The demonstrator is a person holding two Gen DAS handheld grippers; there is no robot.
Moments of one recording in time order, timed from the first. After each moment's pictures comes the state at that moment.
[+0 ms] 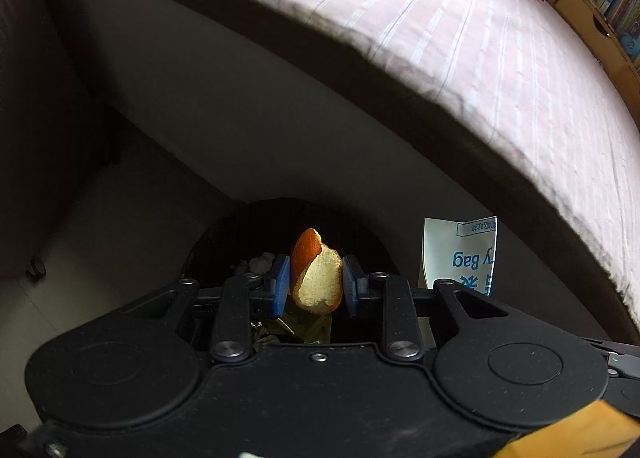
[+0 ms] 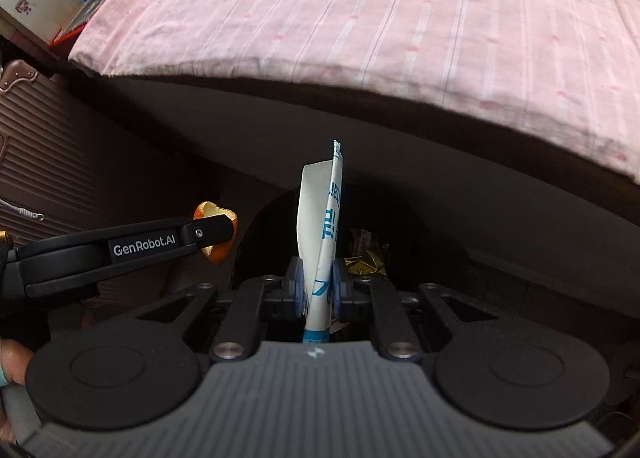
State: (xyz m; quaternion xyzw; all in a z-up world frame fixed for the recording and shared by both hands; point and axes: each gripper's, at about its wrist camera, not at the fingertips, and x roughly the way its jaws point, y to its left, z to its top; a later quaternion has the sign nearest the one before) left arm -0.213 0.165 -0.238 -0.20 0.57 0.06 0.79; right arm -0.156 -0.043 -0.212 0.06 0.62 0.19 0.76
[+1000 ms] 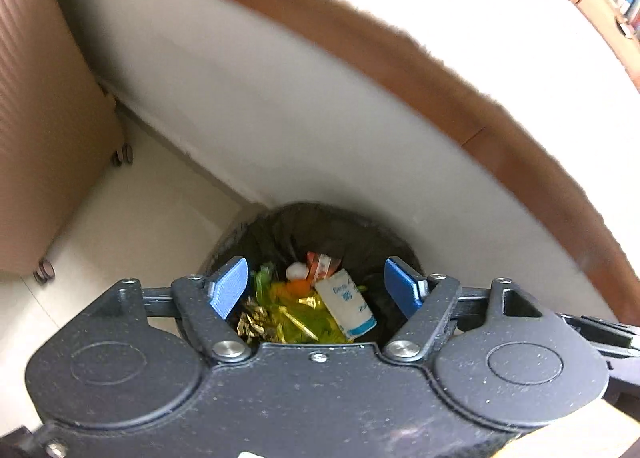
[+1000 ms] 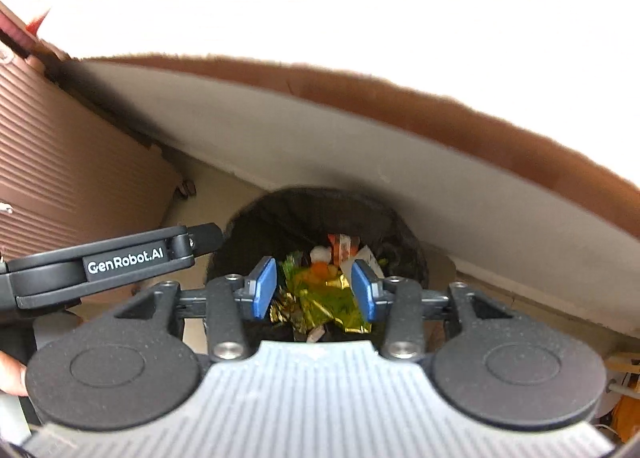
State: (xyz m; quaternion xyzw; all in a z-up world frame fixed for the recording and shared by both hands) left arm -0.211 0.179 -0.243 -0.19 0.57 0.08 0.80; right arm -0.143 -0.027 -0.225 0.03 0.61 0.17 0.78
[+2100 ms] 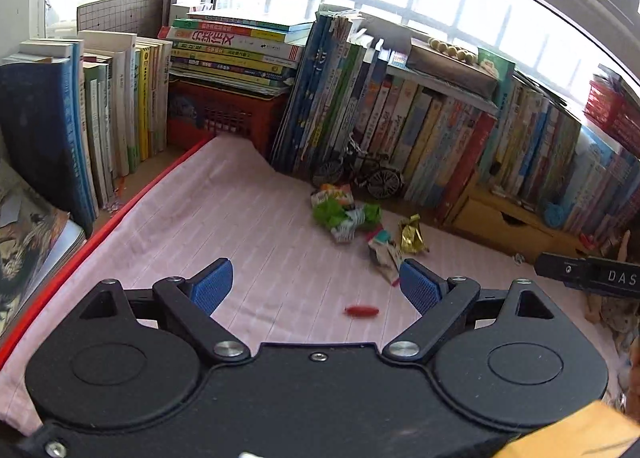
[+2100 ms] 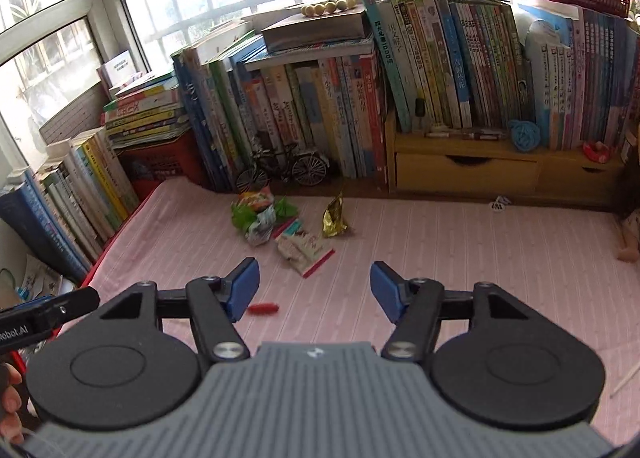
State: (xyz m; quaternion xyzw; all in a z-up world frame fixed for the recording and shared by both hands) left arm 0.097 0.082 -0.001 -0.13 0.35 0.02 0.93; right arm 0.147 -0.203 -0.013 0.09 0.38 0.09 0.92
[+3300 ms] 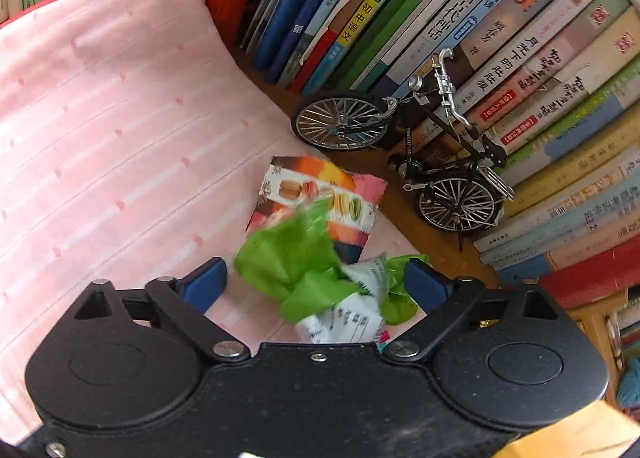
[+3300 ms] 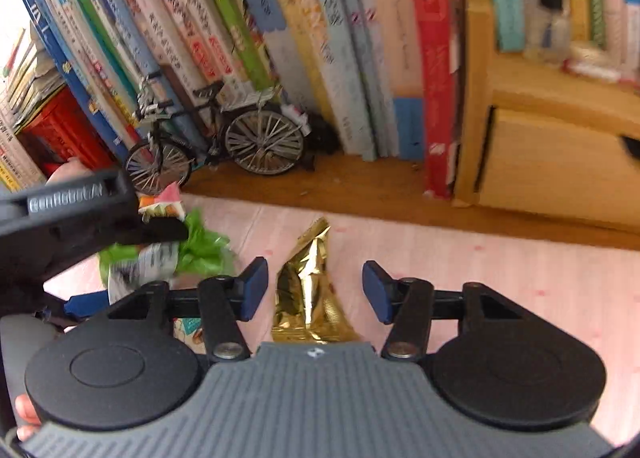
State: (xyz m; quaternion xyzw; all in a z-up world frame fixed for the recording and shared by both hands) left arm 0.385 0.028 -0.196 -0.30 0.48 0.13 0.82; right arm 0.380 -0.183 -0.205 0.10 0.46 0.14 0.87
